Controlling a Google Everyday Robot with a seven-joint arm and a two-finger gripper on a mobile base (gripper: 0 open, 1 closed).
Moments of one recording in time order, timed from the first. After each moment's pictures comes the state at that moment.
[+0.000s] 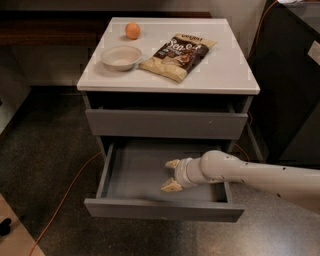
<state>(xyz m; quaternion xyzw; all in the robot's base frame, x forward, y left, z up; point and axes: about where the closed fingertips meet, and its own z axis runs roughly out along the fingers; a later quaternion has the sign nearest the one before) 0.578 -0.049 0.515 -0.58 0.73 0.12 0.34</state>
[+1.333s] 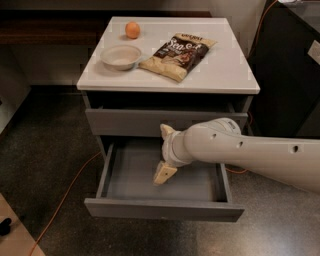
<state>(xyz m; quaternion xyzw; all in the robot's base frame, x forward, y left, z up) 0.566 -0.019 0.669 -0.64 0.69 0.01 0.34</state>
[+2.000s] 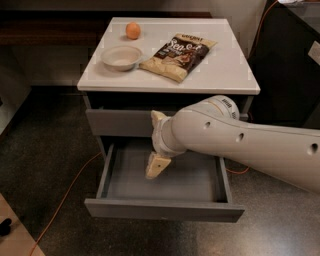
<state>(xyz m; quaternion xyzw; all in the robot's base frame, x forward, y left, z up) 0.548 0.004 0.742 -0.66 0.67 -0.02 0.34</state>
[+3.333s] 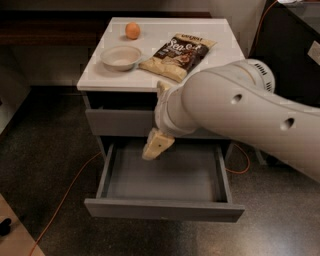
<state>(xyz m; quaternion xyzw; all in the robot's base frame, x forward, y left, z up) 0.526 0.001 0.859 -0.62 0.68 -0.04 0.38</state>
